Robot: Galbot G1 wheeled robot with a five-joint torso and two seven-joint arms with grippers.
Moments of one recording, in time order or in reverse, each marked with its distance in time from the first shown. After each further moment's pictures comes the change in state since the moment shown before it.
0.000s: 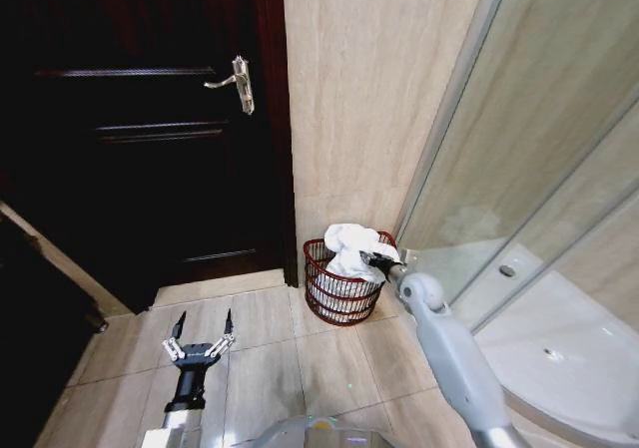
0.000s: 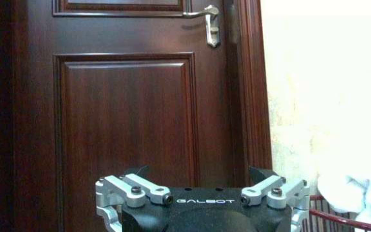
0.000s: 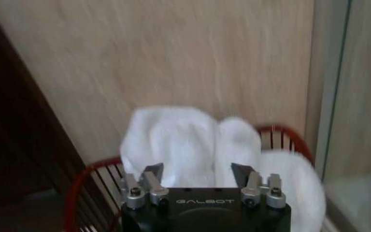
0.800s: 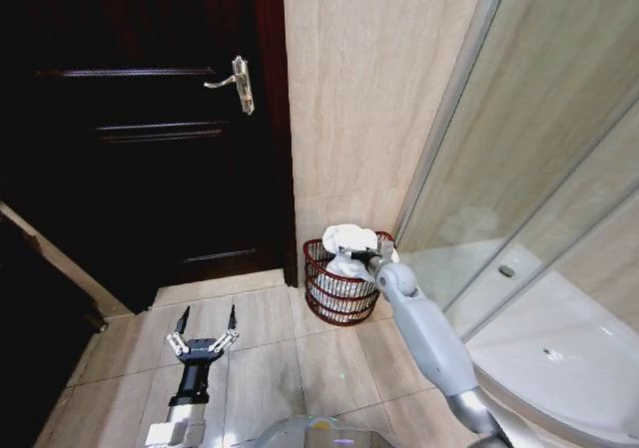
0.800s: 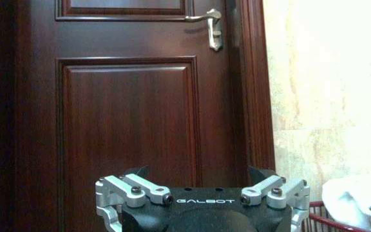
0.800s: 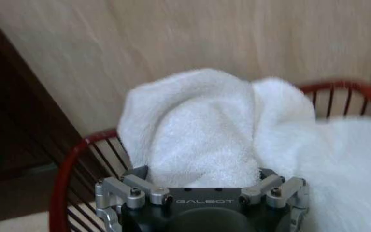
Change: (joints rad) left arm -0.013 0.000 -0.012 -0.009 -0.010 0.011 -0.001; right arm 0.224 0.088 -0.164 -0.374 0.053 -0.014 0.022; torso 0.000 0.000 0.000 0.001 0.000
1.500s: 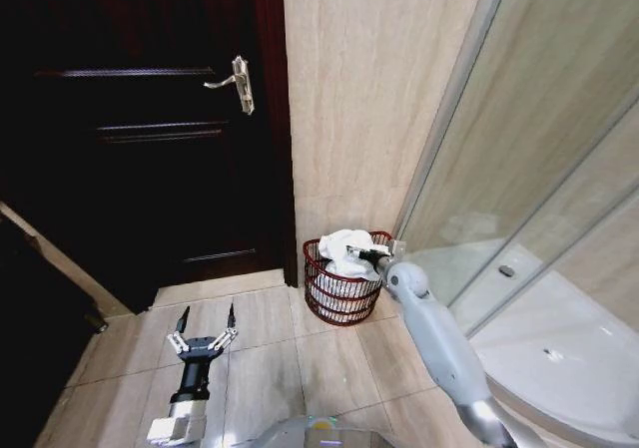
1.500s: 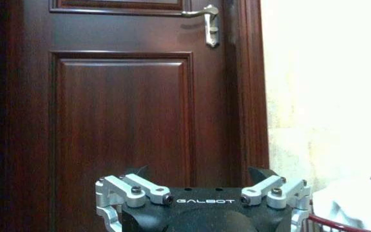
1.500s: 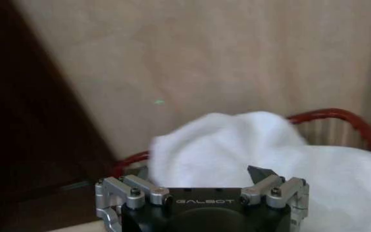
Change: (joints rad) left arm -0.024 0.000 0.030 0.025 0.009 0.004 0.001; right arm -0.101 -0.071 0.010 0.287 0.097 -0.010 0.066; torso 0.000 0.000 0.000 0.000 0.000
